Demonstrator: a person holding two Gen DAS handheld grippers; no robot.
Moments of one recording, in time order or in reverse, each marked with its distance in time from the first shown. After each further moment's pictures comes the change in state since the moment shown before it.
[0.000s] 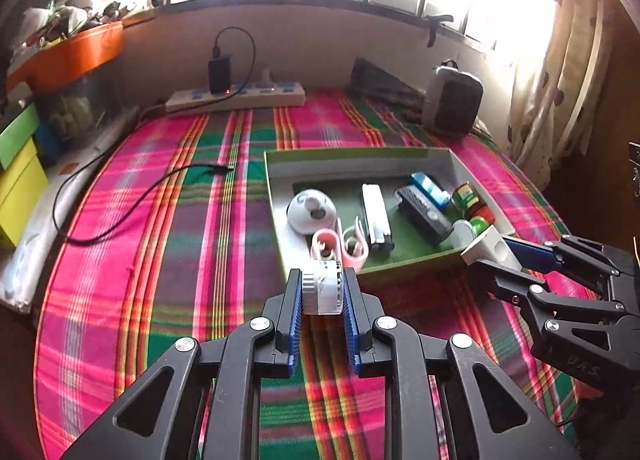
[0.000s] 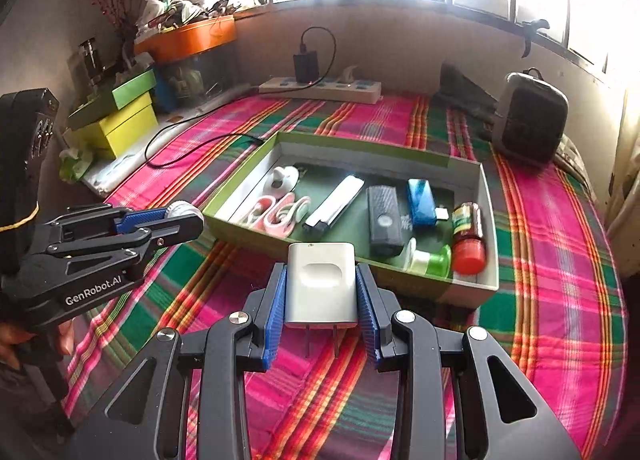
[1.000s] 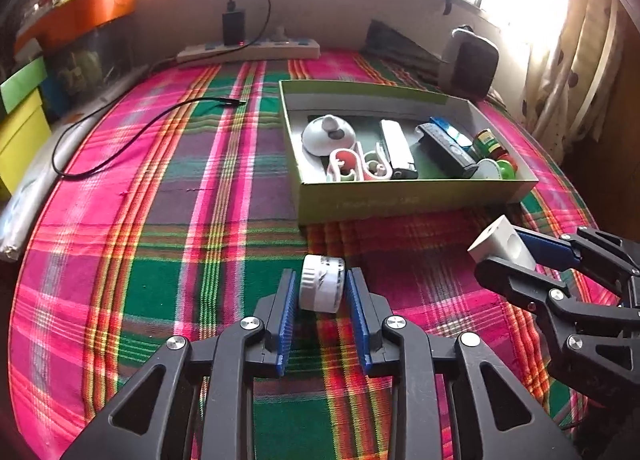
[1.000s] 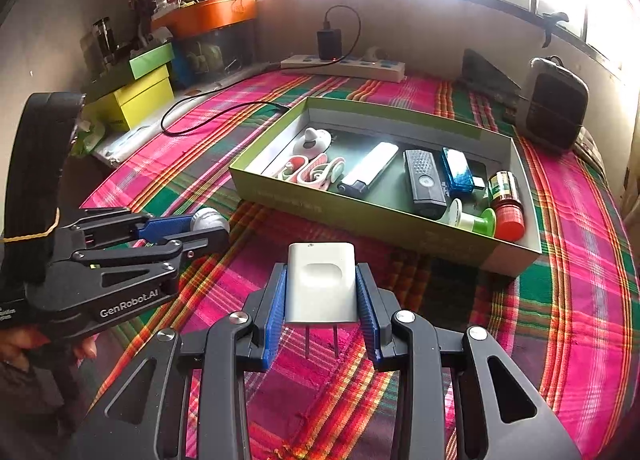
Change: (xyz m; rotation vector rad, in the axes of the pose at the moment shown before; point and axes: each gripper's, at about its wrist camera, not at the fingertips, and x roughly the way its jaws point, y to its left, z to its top) left arm 0.018 0.007 -0.049 -0.036 0.085 0.024; right arm 0.014 0.022 -0.027 -0.036 0.044 0.039
